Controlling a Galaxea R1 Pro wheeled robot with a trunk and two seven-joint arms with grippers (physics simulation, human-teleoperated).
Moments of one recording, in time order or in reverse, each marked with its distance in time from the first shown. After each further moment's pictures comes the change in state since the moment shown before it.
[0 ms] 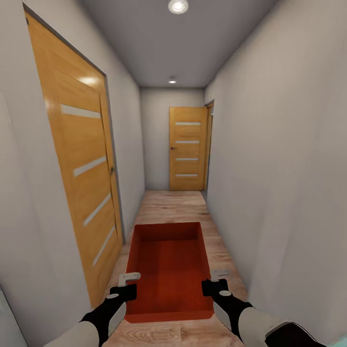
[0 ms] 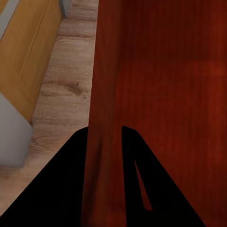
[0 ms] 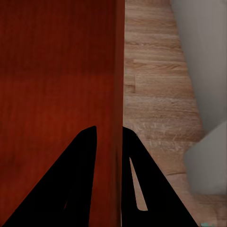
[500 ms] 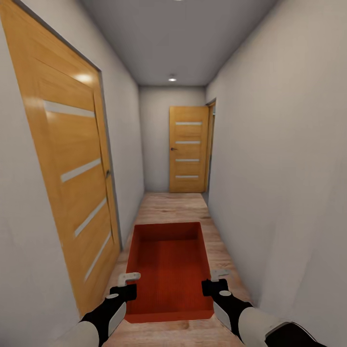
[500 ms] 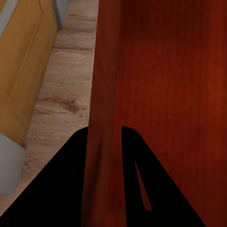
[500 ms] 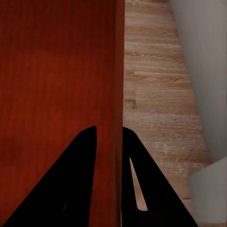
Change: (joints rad) left arm 0.000 0.000 0.000 0.000 0.000 0.000 0.000; right arm 0.000 0.000 0.000 0.000 0.000 0.000 0.000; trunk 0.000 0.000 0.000
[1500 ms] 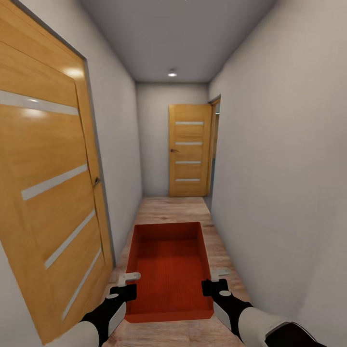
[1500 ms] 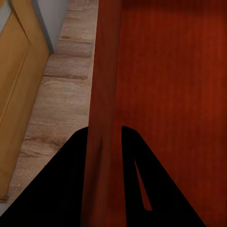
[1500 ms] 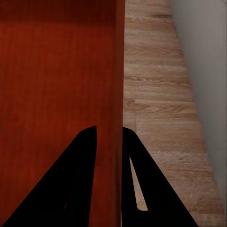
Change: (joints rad) left arm 0.000 0.000 0.000 0.000 0.000 0.000 0.000; right arm 0.000 0.000 0.000 0.000 0.000 0.000 0.000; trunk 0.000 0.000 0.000
